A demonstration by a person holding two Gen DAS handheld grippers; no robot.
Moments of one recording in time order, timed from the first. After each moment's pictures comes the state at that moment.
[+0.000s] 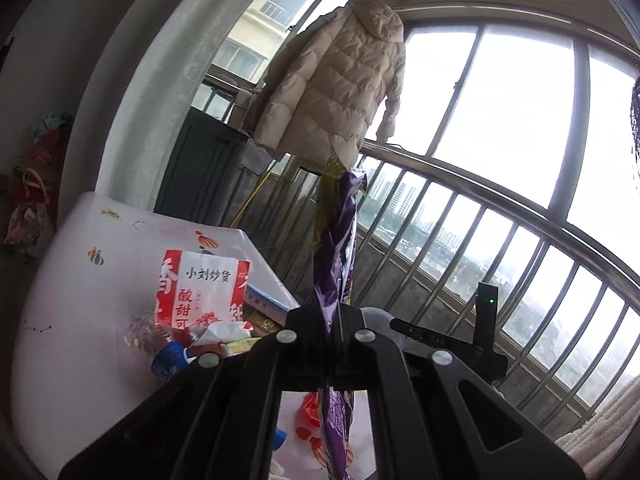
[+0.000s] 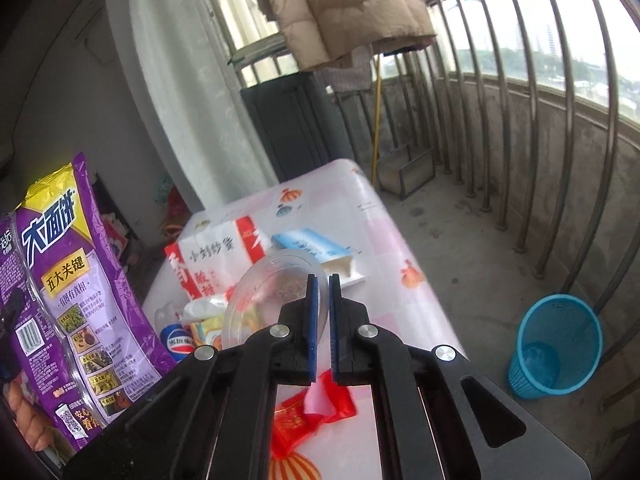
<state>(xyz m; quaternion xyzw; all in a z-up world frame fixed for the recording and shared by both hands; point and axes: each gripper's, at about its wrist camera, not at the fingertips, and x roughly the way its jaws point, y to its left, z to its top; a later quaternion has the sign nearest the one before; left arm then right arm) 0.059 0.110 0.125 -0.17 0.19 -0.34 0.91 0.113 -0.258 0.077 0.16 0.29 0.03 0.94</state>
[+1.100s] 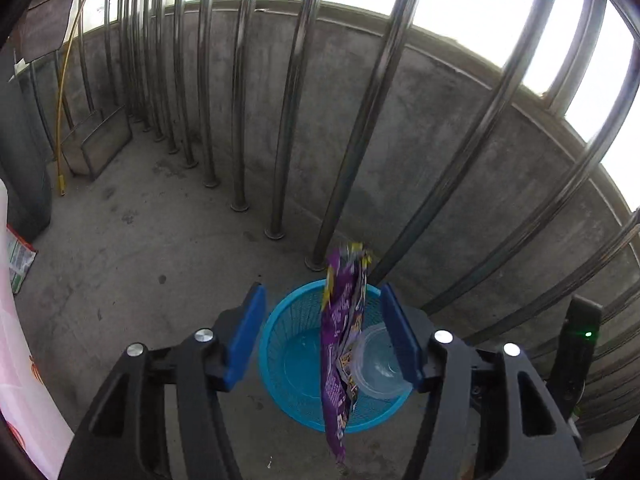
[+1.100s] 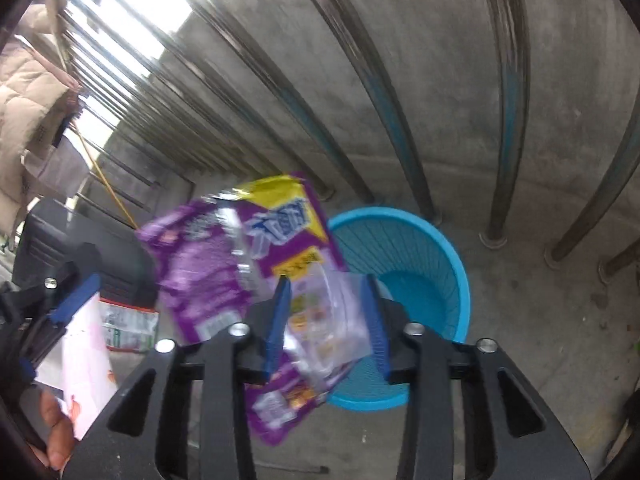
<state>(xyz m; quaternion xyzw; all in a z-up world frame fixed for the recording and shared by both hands) 0.237 -0.519 -0.087 0.13 0.44 -0.45 0.77 0.107 -0.603 -0.178 0.44 0.34 -0.31 0.78</state>
